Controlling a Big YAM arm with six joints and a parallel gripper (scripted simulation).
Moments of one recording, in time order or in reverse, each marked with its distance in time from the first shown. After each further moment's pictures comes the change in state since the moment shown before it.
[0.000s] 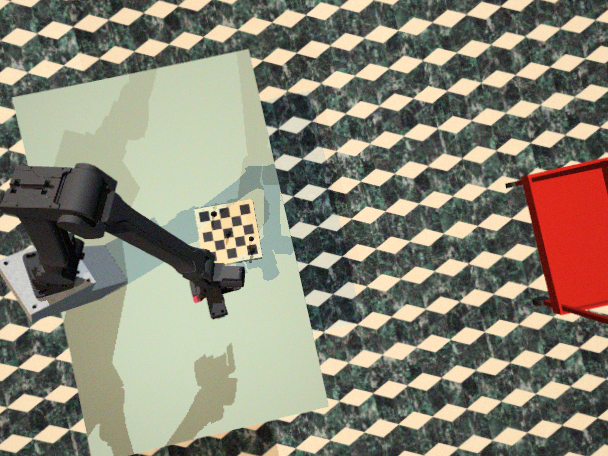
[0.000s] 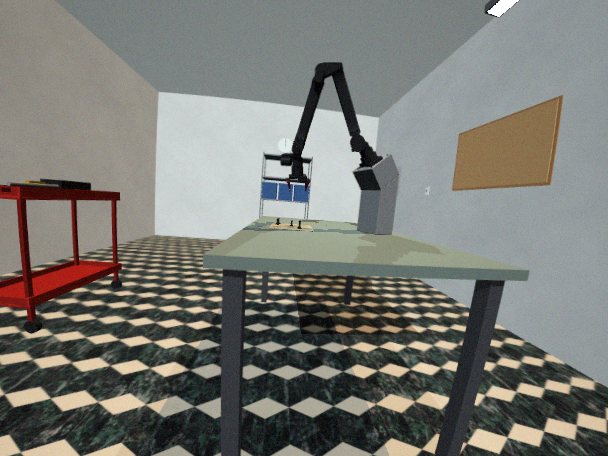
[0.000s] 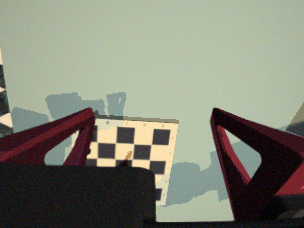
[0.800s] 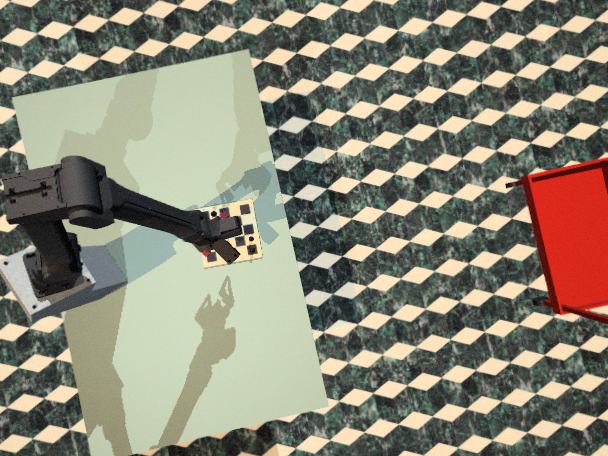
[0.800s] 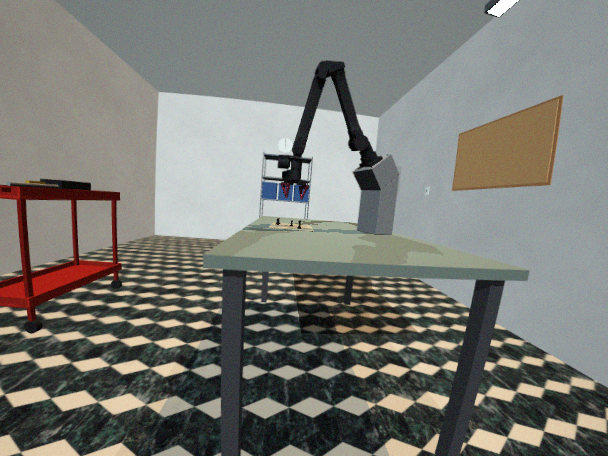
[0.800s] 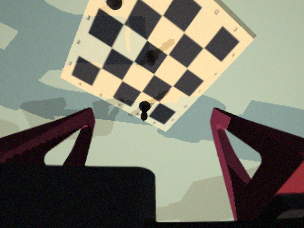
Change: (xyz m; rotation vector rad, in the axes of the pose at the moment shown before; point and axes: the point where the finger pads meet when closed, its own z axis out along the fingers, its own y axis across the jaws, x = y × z) arm 0.178 0.043 -0.017 -0.198 0.312 -0.460
